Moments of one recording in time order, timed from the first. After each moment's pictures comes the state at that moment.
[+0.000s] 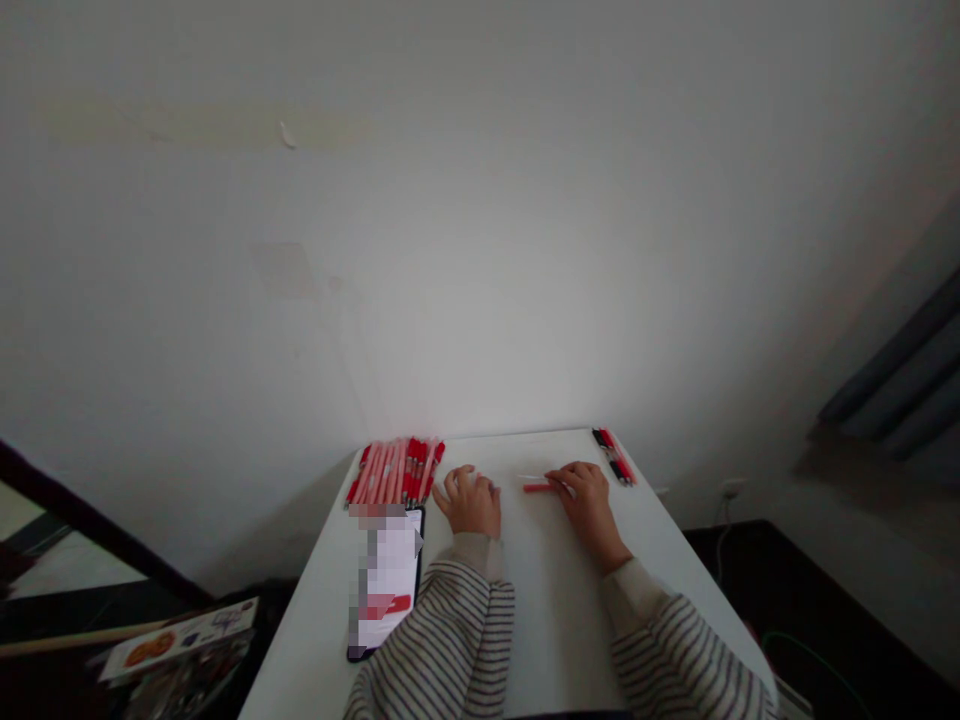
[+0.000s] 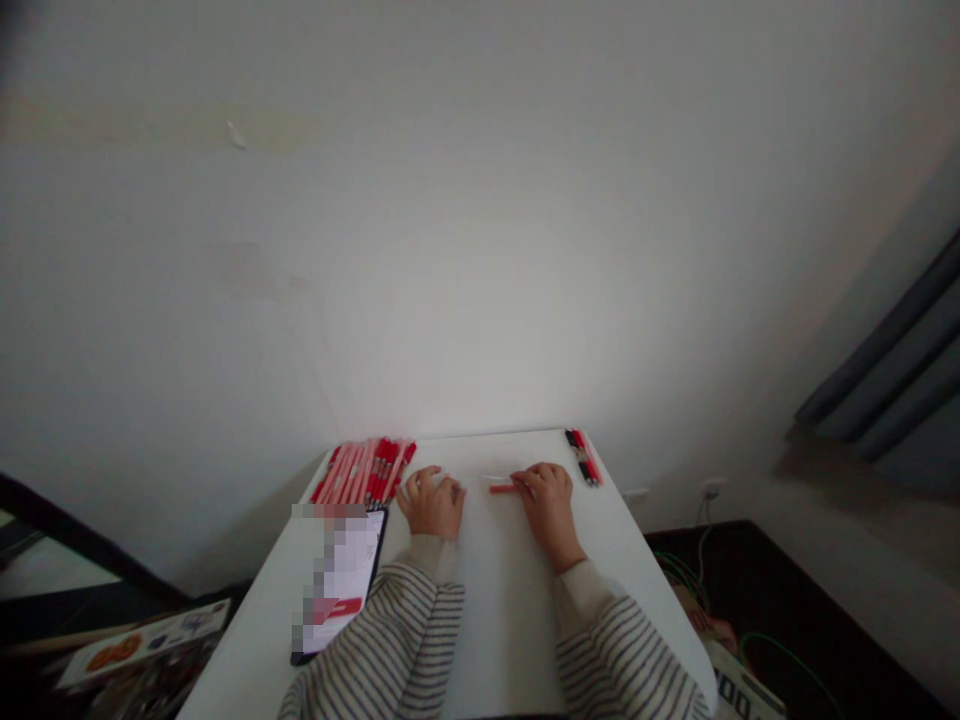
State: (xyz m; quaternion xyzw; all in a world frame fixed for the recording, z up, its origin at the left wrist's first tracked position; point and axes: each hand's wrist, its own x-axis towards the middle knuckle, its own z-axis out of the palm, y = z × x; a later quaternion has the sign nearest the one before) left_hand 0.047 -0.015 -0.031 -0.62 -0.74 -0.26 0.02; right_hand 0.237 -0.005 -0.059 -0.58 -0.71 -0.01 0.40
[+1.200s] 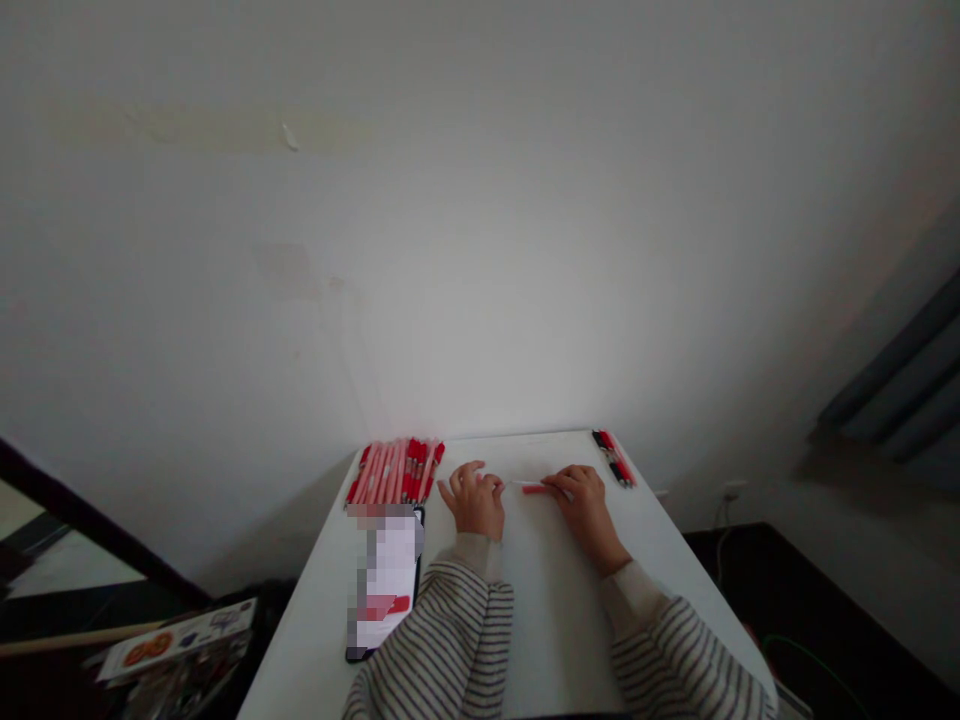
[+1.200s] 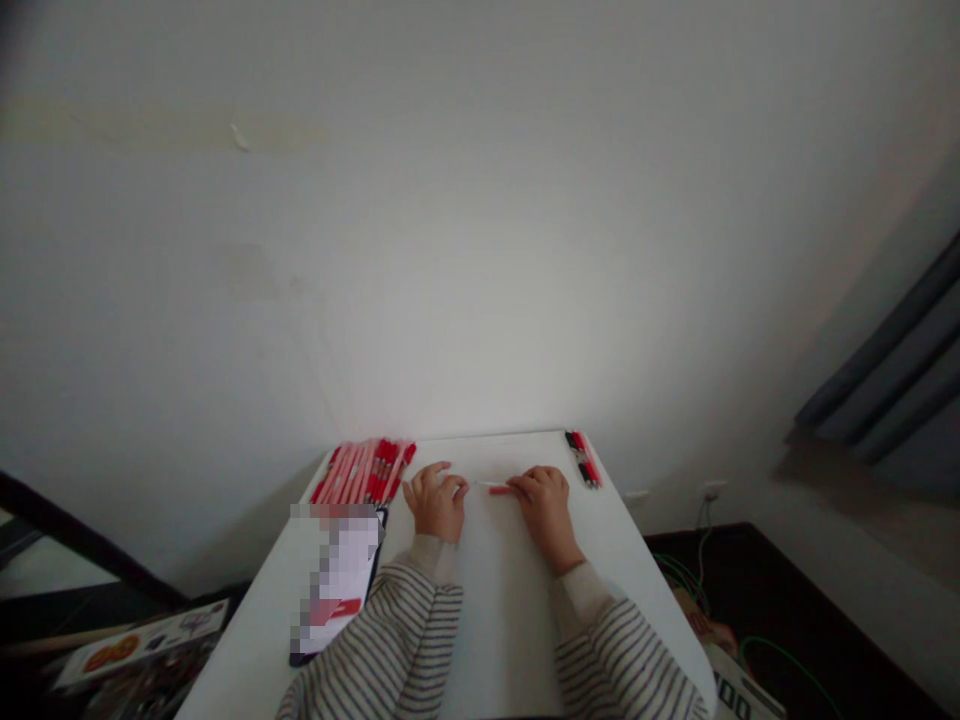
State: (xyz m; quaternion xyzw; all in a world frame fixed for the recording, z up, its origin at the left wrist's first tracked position) left_hand 0.052 -0.012 -0.033 -0.64 -0.70 -0.33 0.01; right_hand 0.235 -0.007 -0.057 -0.57 -0.72 0.02 0.39
